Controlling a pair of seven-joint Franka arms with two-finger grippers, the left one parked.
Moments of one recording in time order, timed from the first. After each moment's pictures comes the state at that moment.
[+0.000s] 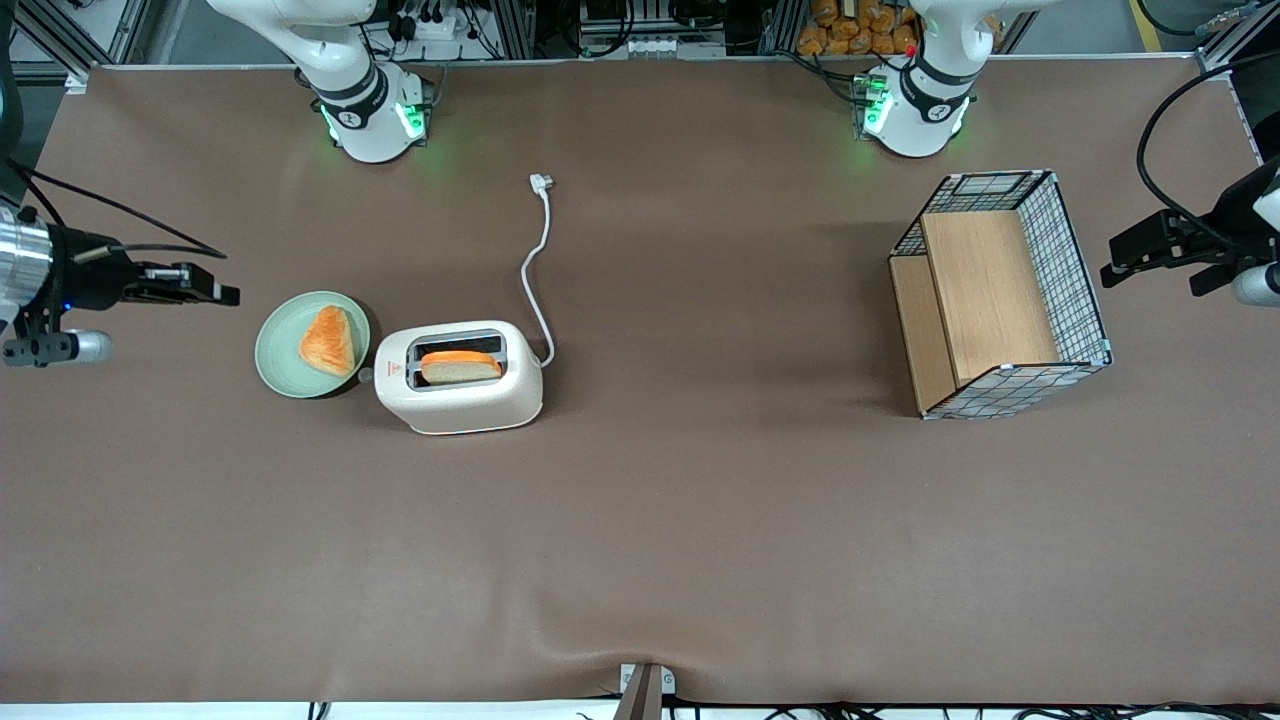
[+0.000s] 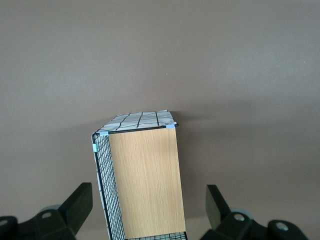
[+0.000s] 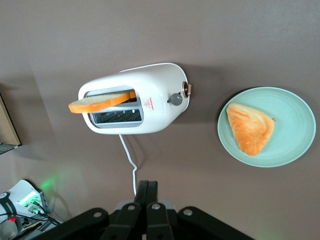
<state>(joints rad) -0.08 0.15 -0.04 -1.61 0.41 1.48 -0.09</state>
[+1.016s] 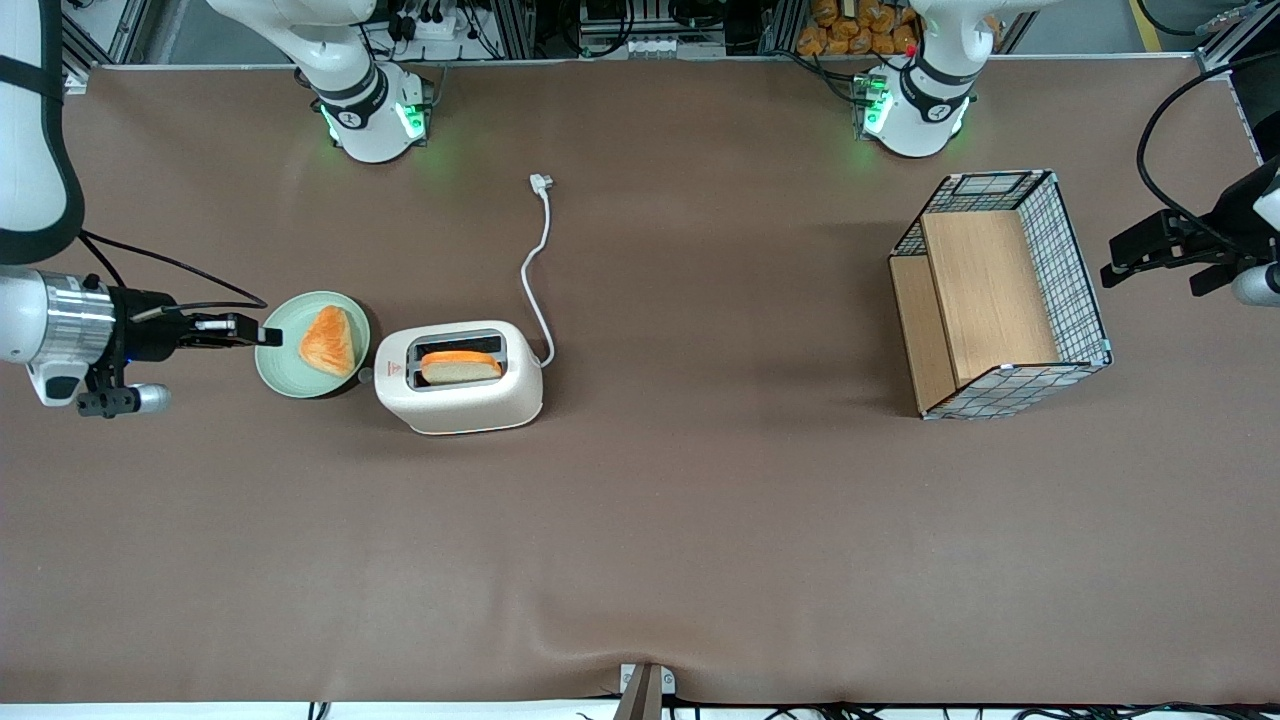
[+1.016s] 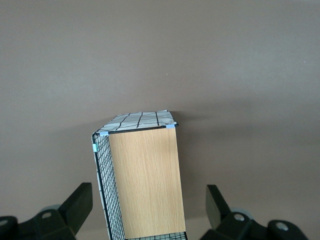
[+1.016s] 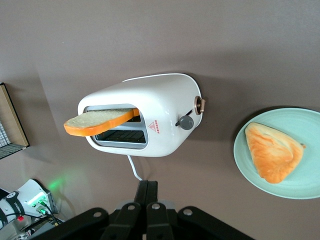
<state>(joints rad) -0.07 0.27 -0.02 -1.62 0.47 1.56 -0.16</state>
